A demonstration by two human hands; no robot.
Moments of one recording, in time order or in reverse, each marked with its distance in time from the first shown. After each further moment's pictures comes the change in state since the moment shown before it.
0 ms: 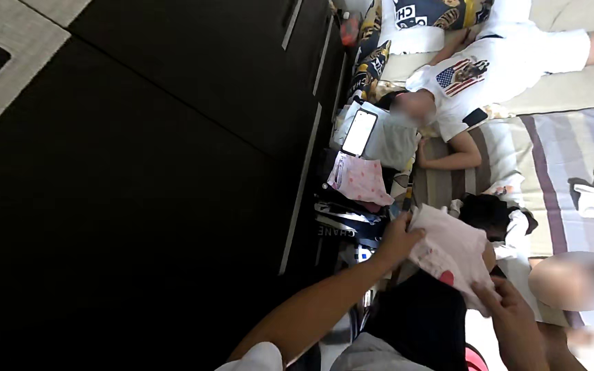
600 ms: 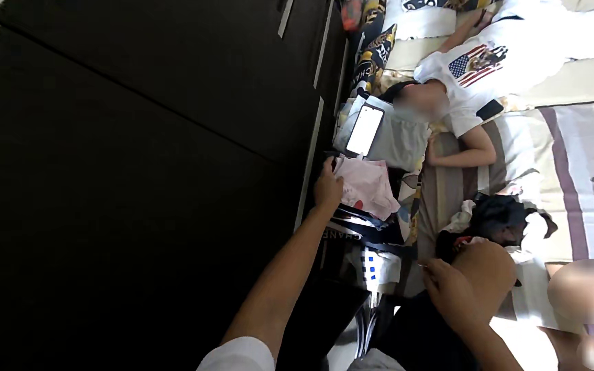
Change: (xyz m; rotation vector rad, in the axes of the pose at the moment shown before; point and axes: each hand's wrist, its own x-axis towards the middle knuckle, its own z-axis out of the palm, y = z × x) left_hand 0.108 -0.054 -0.186 0.697 0.593 -0.051; right_hand 0.046 -0.024 0.094 -0.654 -0.562 -0.273
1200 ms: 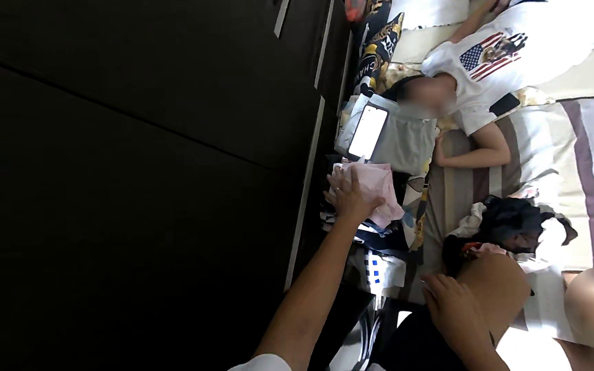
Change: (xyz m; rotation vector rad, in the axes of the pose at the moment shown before) left_hand -0.017 0.033 0.048 0.323 -0.150 -0.075; right_hand 0.004 0.013 0.017 -0.214 0.133 -0.143
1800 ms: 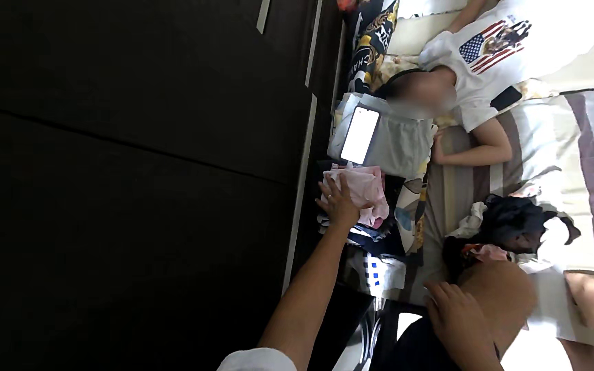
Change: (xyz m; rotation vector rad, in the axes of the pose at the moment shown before) left_hand 0.032 -0.025 0.035 0.076 -0.024 -0.037; right_hand 0.003 0.003 0.003 -0.045 0.047 0.015
